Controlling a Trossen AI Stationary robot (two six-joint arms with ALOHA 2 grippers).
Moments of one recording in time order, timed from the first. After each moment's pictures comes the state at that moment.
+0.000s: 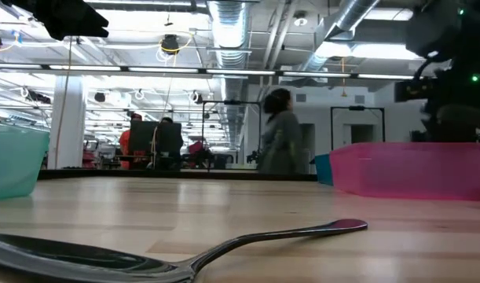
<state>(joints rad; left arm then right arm) -0.31 0.36 0.67 -0.69 -0.82 -0.21 0.26 1.13 0.54 -0.81 0.42 0.67</state>
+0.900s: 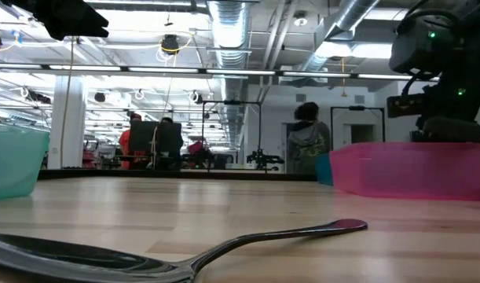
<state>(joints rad) -0.31 0.36 0.67 -0.69 -0.82 -0.21 0.11 1.13 0.47 -0.68 0.35 0.59</state>
